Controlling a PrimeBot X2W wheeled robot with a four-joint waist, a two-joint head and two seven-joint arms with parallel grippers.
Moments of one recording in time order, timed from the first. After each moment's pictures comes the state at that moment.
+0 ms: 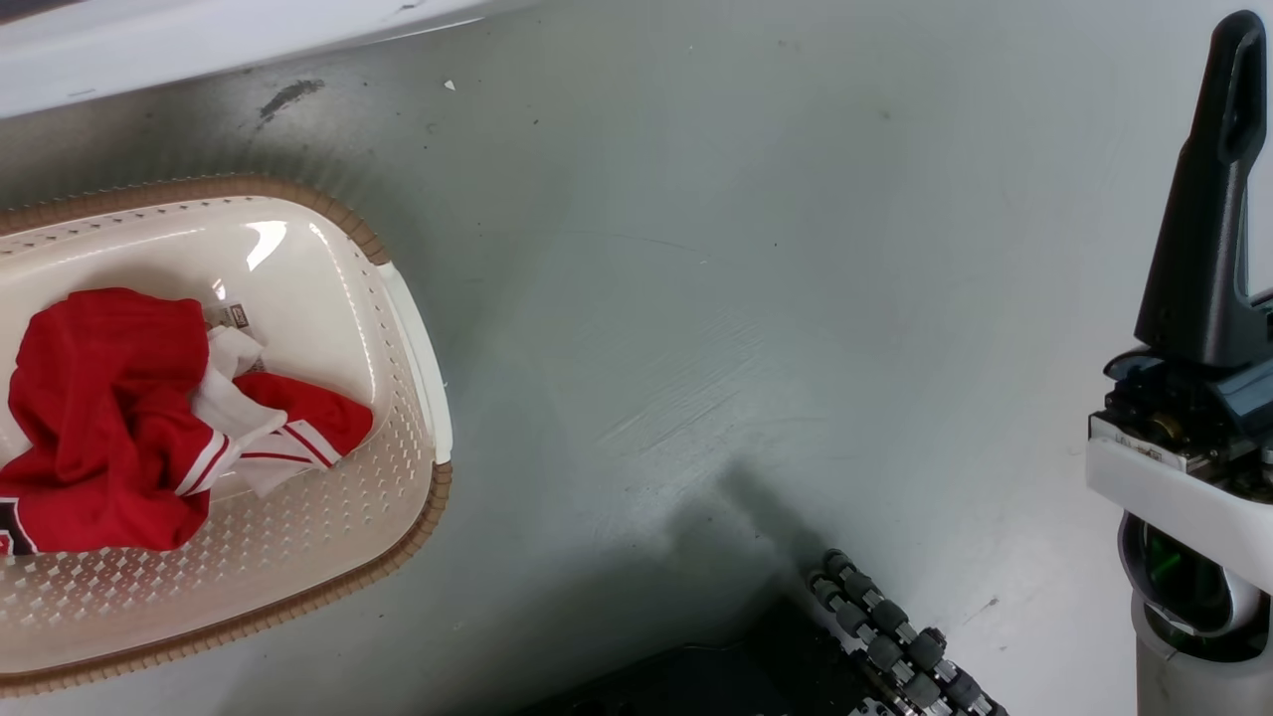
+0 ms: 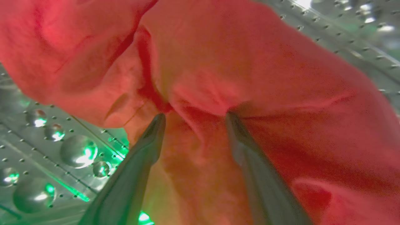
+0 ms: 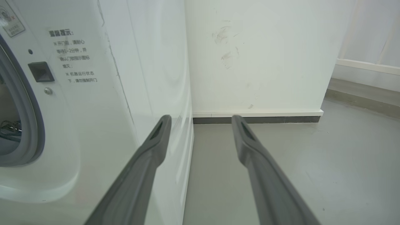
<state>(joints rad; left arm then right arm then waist) -1.91 0.48 -0.29 1.16 -0.23 -0.12 0.67 -0.39 -0.05 0.09 -0.45 0.29 0.13 -0.26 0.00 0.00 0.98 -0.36</state>
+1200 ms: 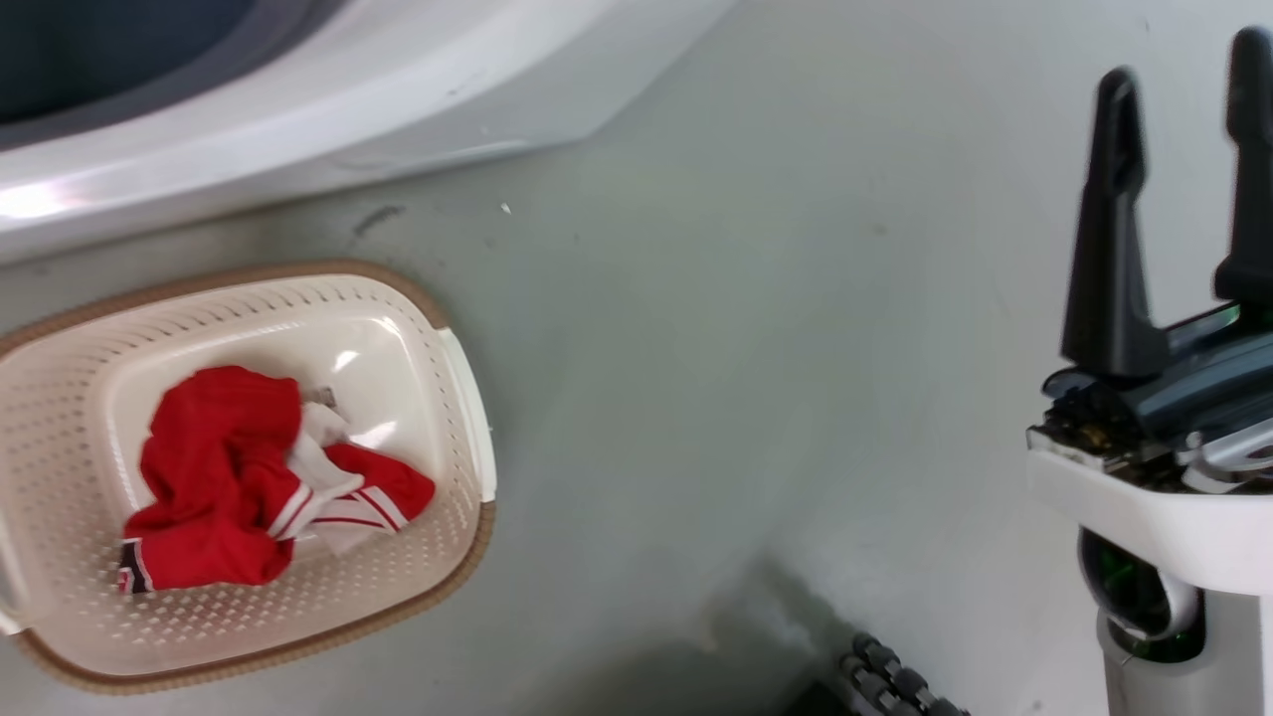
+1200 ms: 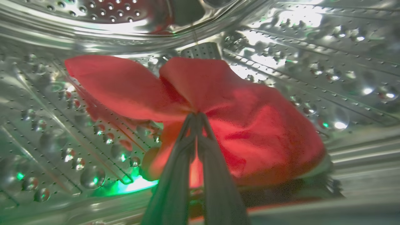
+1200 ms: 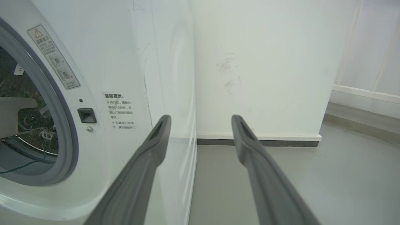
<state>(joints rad) -1.64 0.48 -0.39 1.20 -0.34 -0.13 0.27 -0.35 -0.05 0.11 -0.37 0.22 0.13 -0.26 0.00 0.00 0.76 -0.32</state>
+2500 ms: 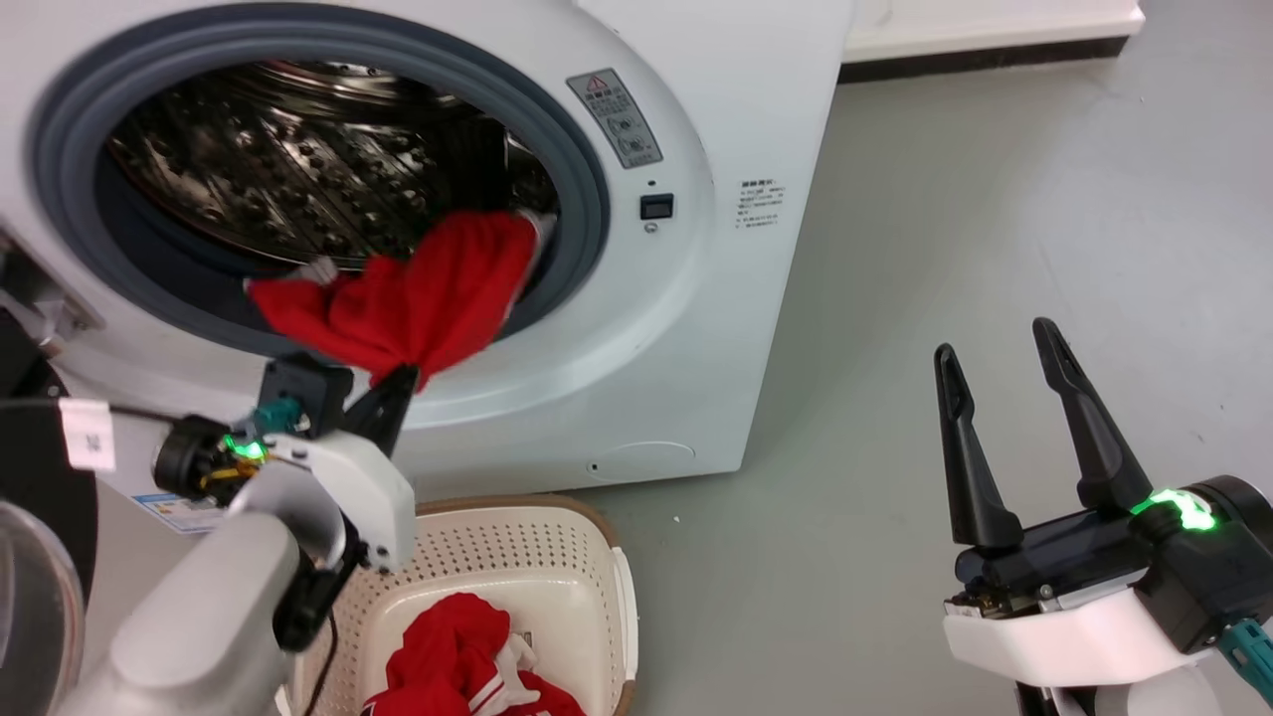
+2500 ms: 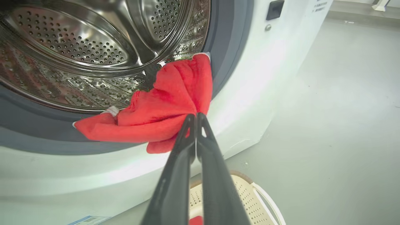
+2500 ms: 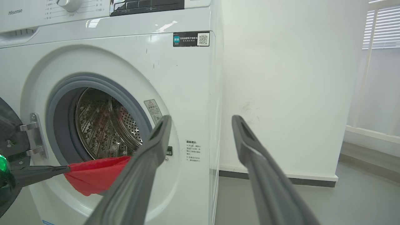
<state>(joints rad) -0.59 0.52 -0.69 0.52 -0.65 -0.03 -0.10 -0.05 -0.05 0.13 -0.23 0.07 0.13 -0.26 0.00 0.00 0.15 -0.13</state>
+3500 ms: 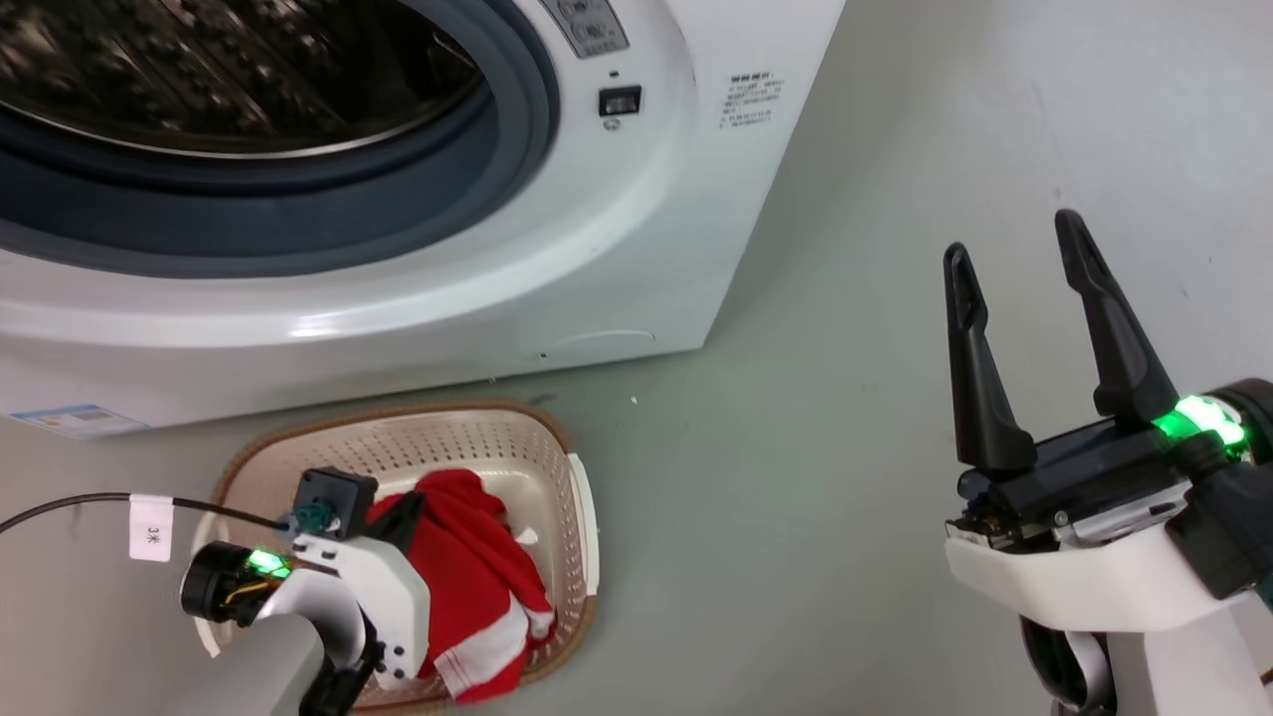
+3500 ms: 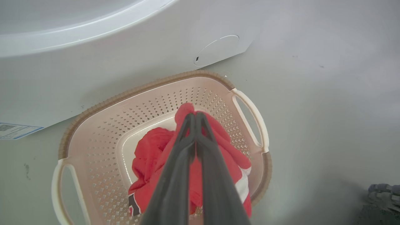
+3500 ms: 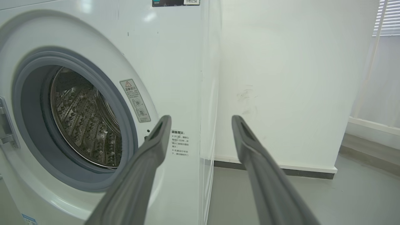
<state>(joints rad) -0.41 0.50 -0.74 0.51 -0.69 0.04 -0.06 -0.18 -0.05 0.15 -0.26 0.07 0.13 -0.26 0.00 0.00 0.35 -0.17</state>
